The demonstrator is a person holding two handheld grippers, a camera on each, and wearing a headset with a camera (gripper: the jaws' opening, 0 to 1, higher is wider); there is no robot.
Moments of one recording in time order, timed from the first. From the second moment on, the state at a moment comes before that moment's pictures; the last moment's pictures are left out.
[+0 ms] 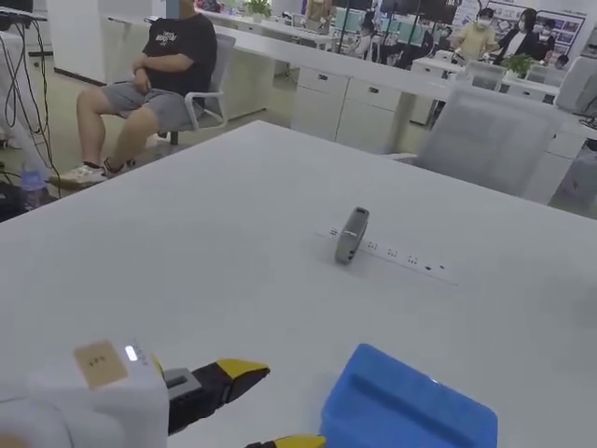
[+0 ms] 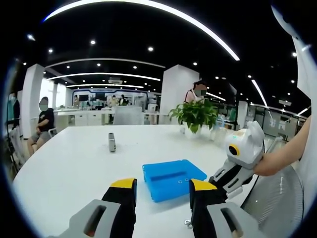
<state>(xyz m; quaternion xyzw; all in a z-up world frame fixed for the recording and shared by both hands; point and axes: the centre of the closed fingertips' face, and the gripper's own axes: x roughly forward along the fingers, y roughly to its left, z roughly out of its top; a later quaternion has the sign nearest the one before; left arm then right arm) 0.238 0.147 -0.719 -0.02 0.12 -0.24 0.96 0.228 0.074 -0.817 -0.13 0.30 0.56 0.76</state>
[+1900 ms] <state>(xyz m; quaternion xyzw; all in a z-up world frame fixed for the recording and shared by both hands) 0.239 0.151 -0.717 -0.03 0.12 -0.23 0.97 0.367 0.050 -0.806 -0.11 0.30 0.48 0.82</state>
